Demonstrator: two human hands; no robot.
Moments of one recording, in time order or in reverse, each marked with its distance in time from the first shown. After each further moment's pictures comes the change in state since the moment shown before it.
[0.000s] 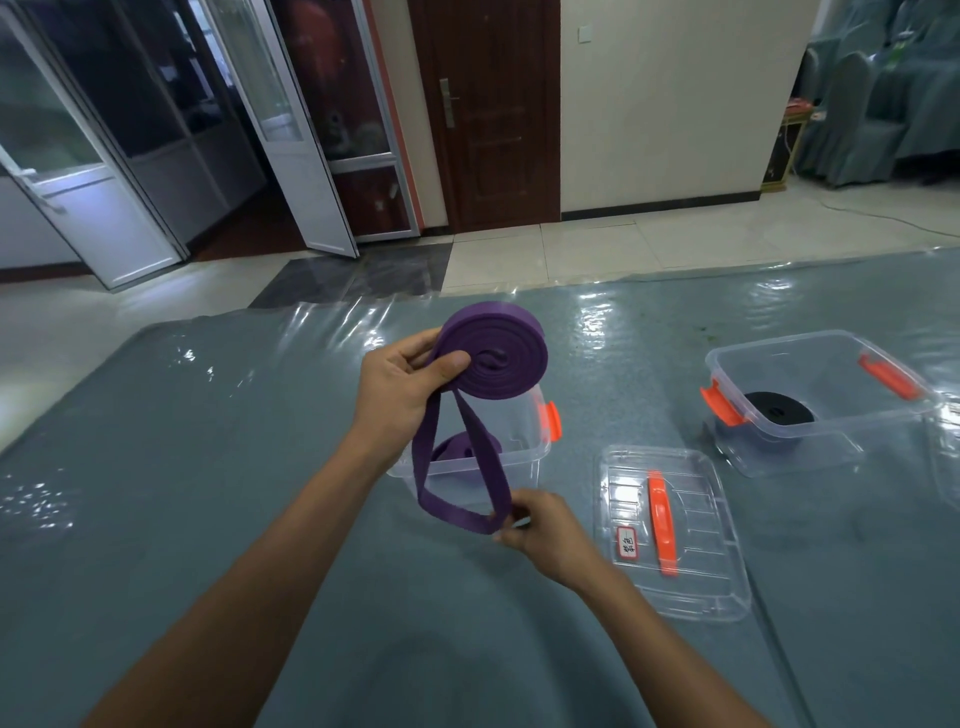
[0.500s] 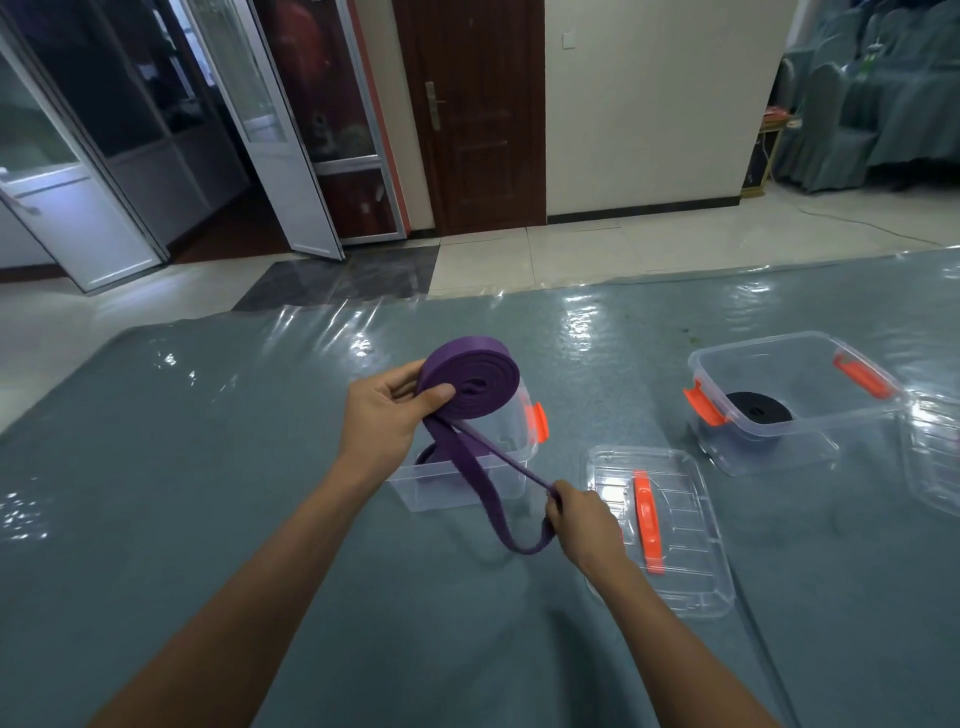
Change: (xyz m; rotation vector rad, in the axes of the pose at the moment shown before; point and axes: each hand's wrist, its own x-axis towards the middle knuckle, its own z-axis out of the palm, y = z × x) left_hand -0.013 -0.025 -0.007 0.110 0.072 -0.028; right_hand 0.007 0.050 -0.029 -0.525 0.253 0.289
